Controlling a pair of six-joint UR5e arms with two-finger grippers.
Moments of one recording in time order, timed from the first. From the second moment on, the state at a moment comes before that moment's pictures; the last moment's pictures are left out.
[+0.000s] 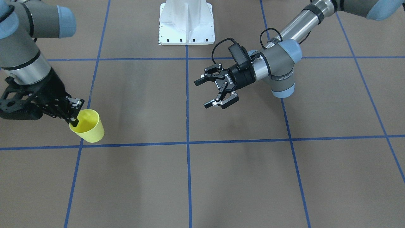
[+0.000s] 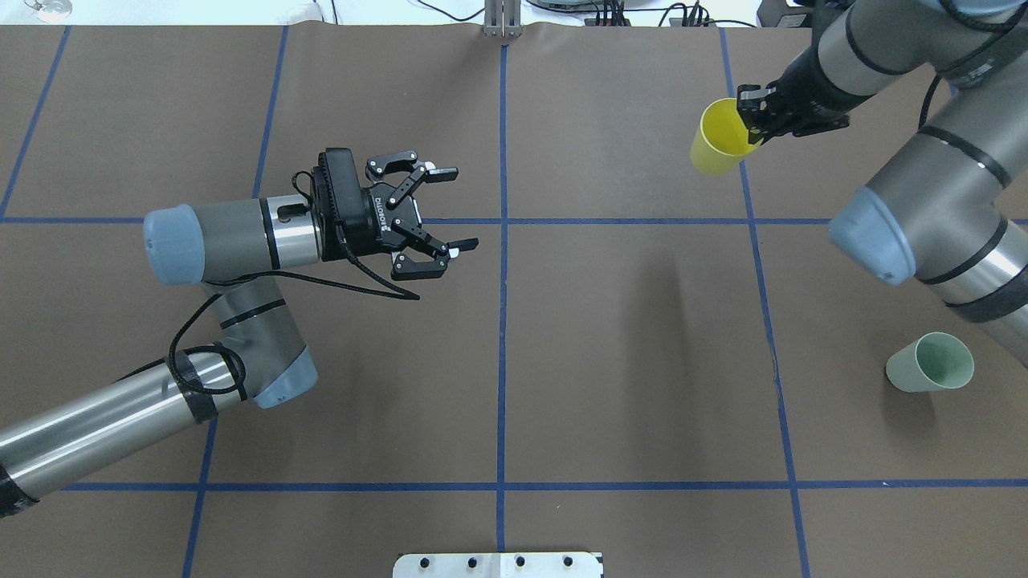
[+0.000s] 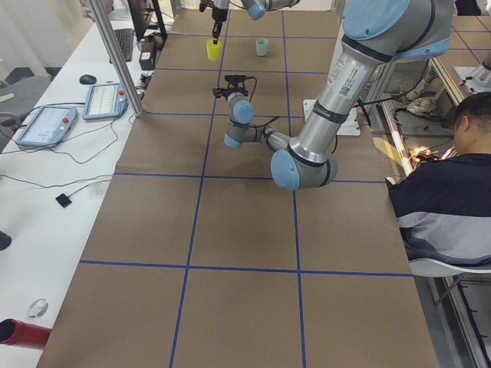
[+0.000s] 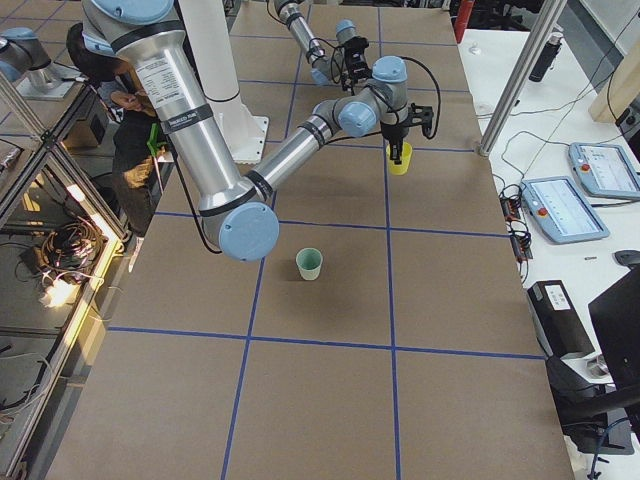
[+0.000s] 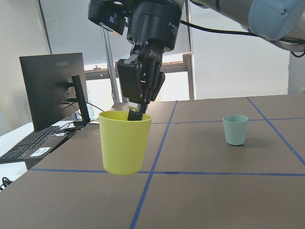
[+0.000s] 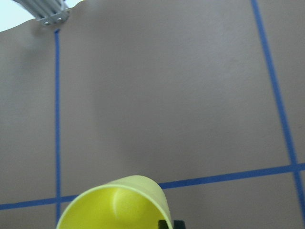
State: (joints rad) left arm -0.63 -2.18 -1.26 -3.29 -1.79 -0.22; right arm 1.03 -1.12 1.83 -1.59 2.08 0.91
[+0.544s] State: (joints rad) left arm -0.73 -2.04 -1.69 -2.62 -1.78 -0.22; right arm 1.14 -1.23 1.83 -1.65 2.14 0.72
